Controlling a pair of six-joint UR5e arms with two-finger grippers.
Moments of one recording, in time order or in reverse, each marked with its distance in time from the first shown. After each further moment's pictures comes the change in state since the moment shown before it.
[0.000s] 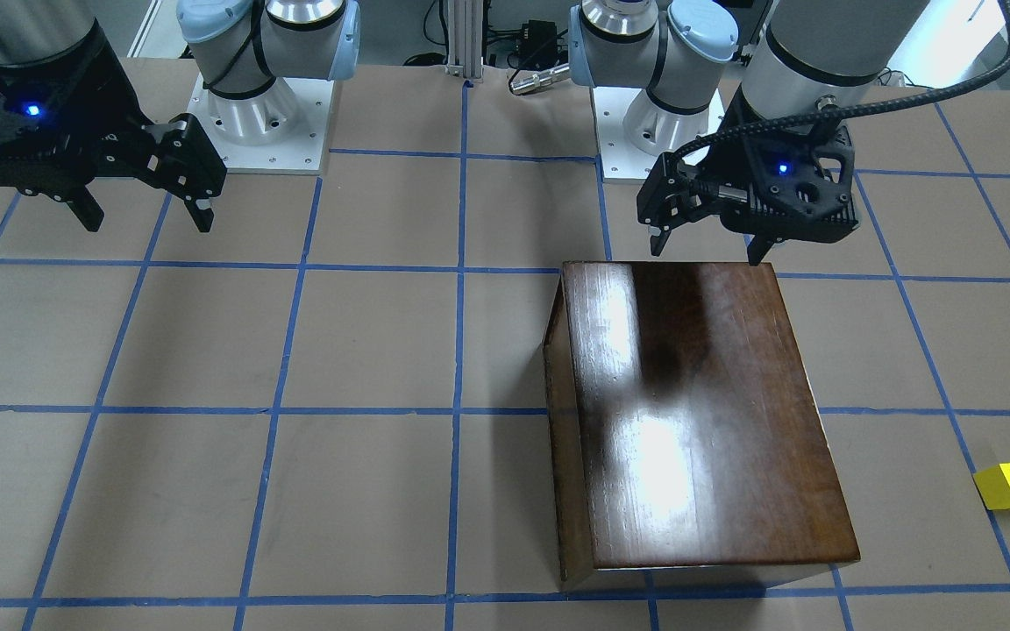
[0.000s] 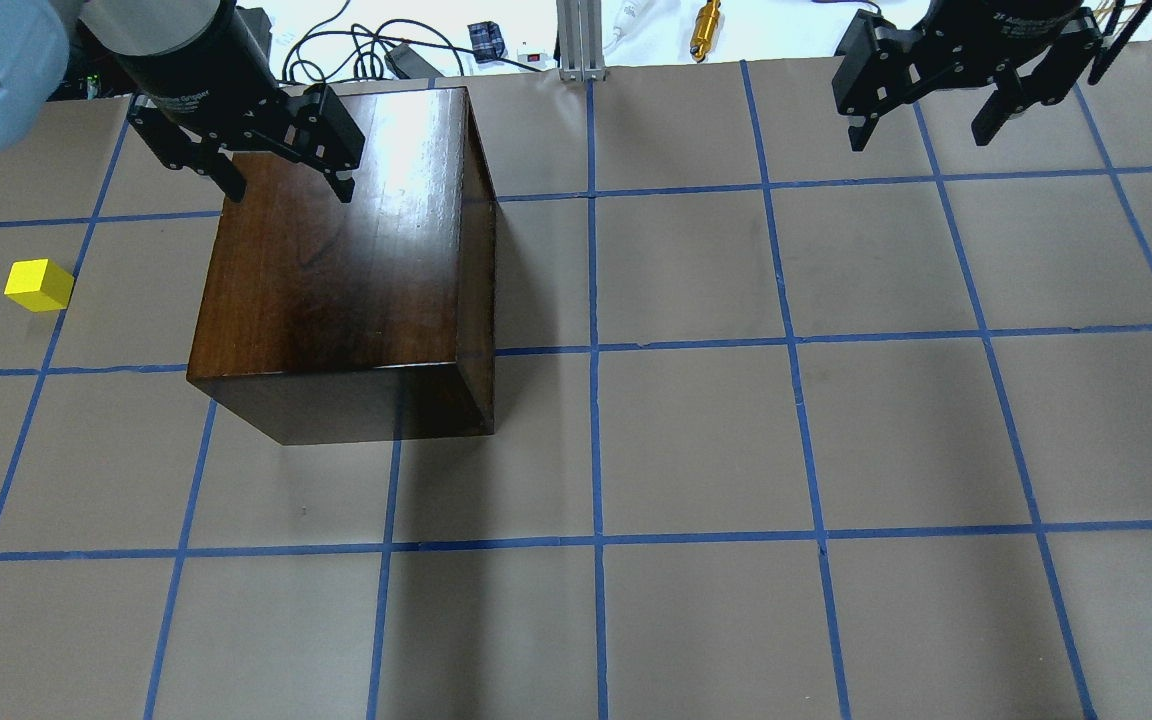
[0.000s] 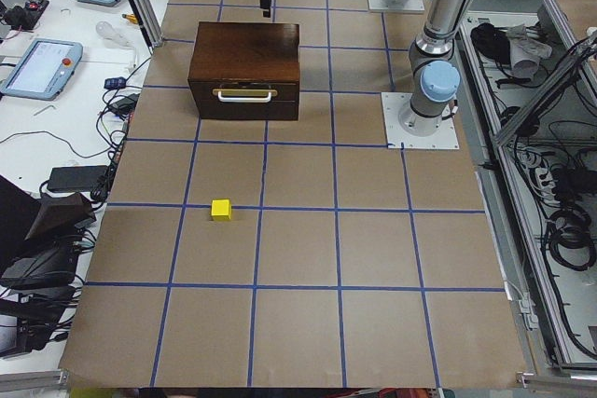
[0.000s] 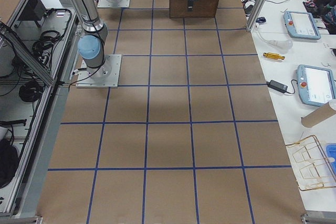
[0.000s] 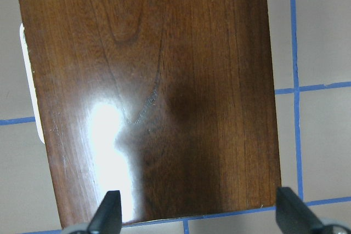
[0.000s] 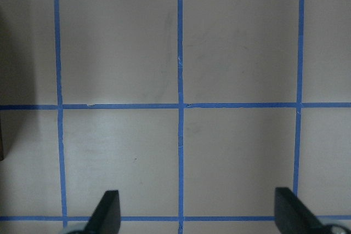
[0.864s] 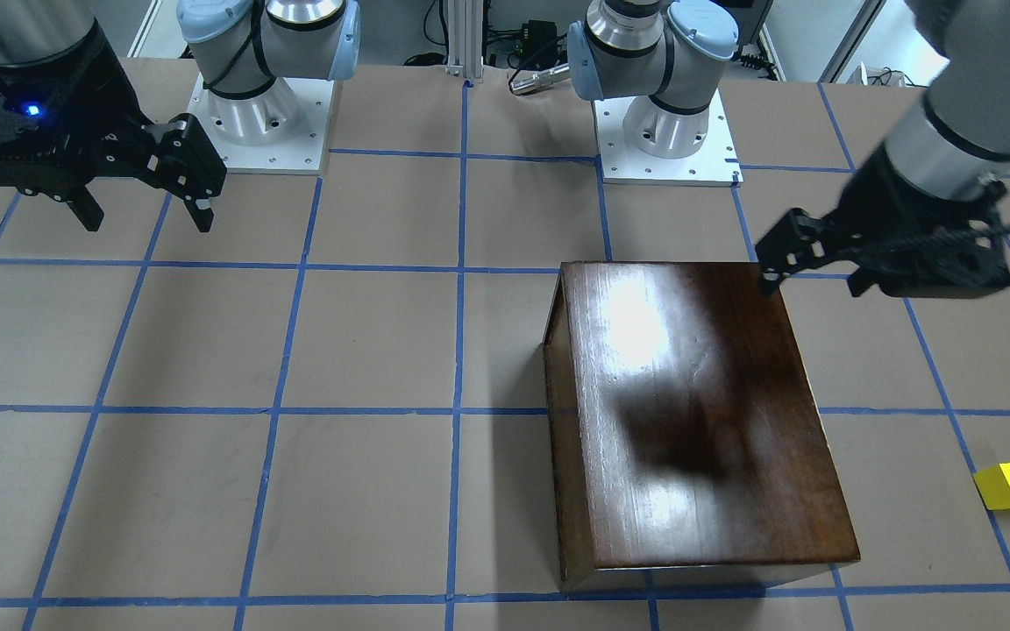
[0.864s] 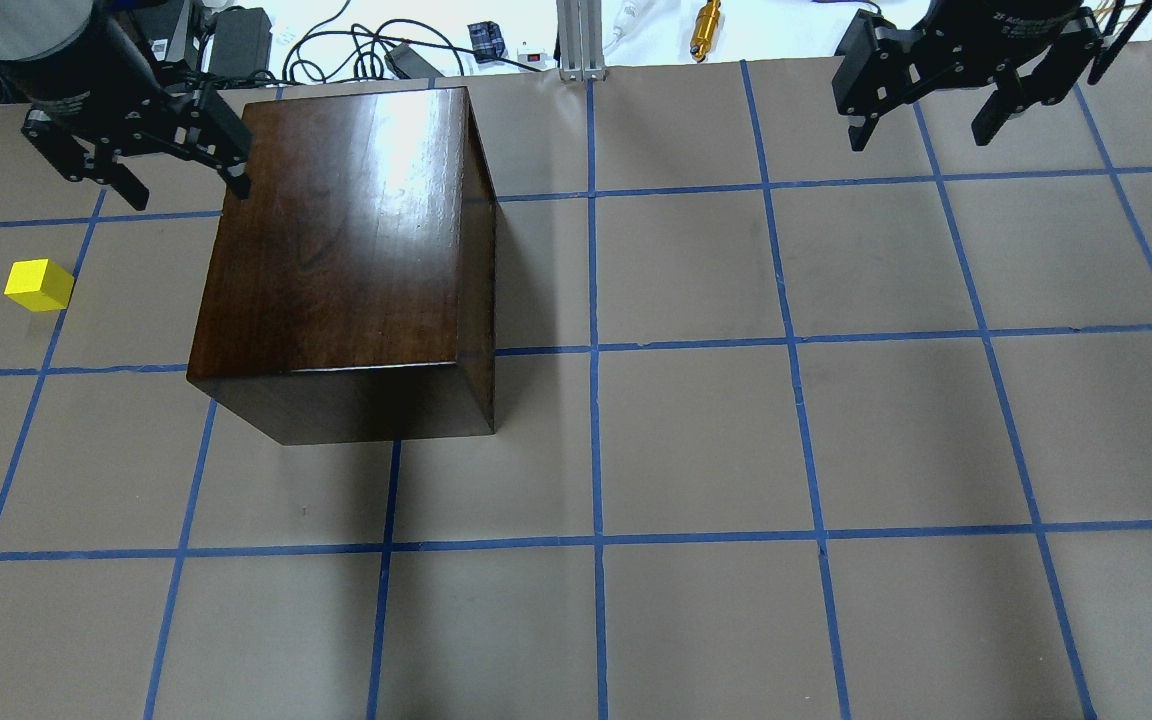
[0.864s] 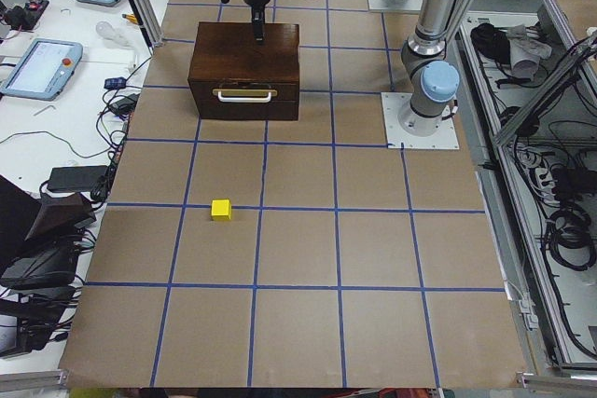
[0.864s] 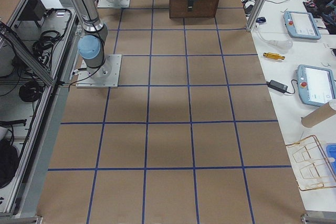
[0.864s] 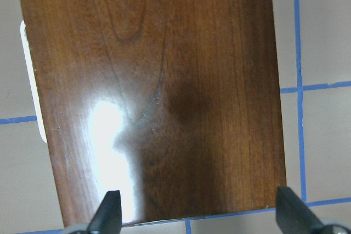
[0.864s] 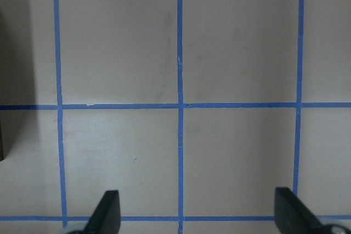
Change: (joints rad) left arm 0.241 -0.049 -0.007 -0.017 -0.017 0.118; right arm 0.000 0.000 0.000 0.000 0.000 0.000
